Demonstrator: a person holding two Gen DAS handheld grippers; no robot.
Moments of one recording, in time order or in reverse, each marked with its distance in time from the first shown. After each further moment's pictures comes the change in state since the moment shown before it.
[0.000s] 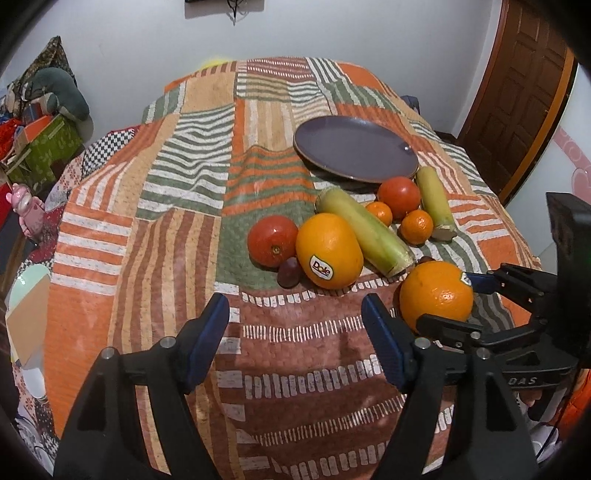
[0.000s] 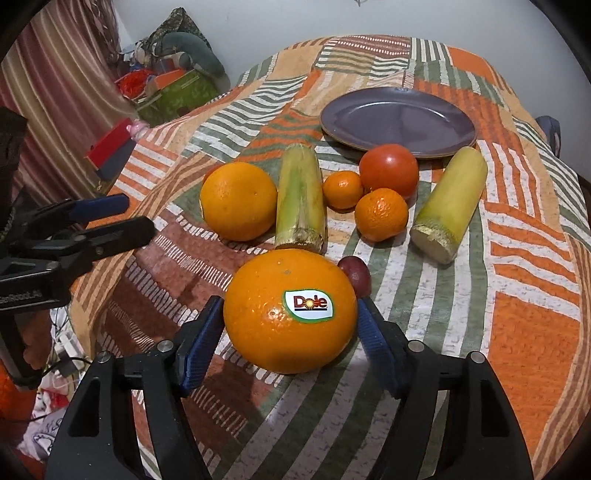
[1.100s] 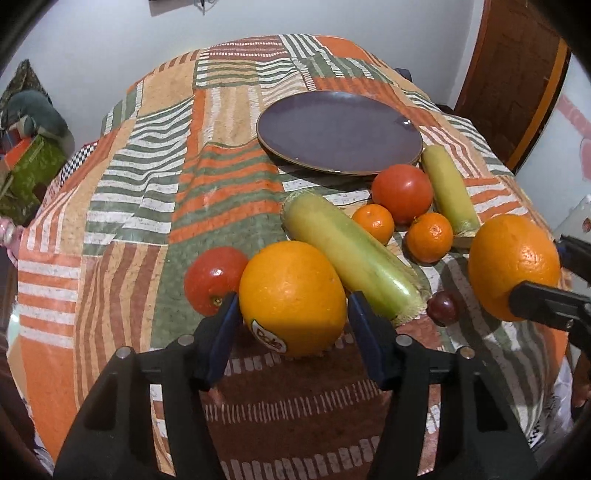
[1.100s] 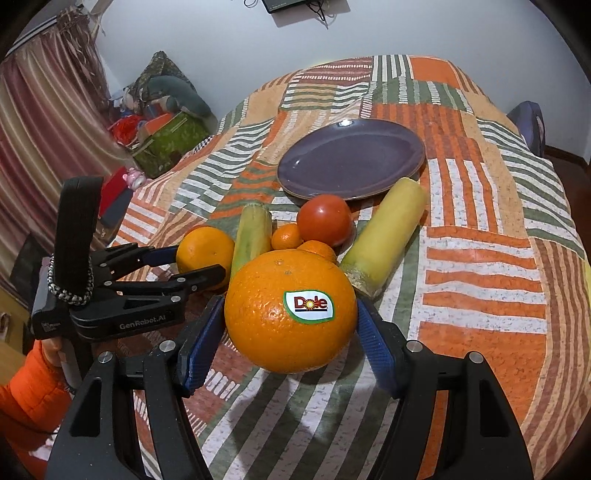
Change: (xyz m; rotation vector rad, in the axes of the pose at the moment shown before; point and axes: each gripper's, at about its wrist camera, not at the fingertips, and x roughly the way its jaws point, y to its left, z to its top) left arm 0.071 -0.031 0.033 0.105 0.060 0.021; right arm -0.038 -0.047 0.008 0.117 -0.115 0.035
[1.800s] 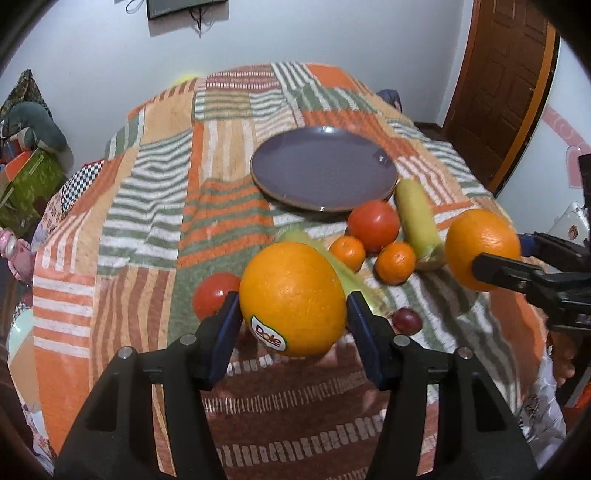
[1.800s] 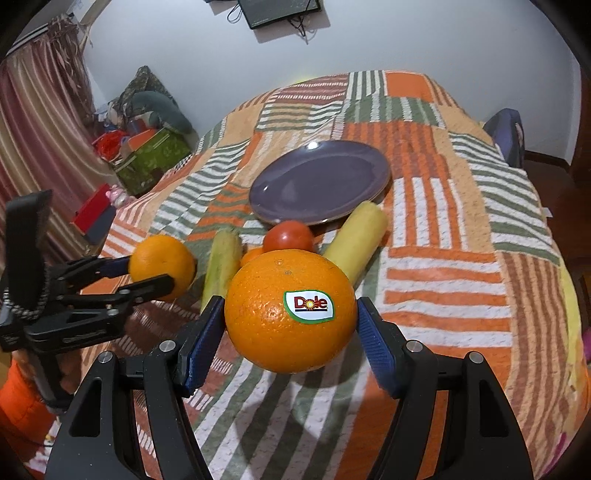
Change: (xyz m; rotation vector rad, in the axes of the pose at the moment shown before) left arm -0.045 -0.006 0.007 0.003 -0.098 -0.039; right arm -0.018 -0.017 0.010 0.020 -0.068 -0.082
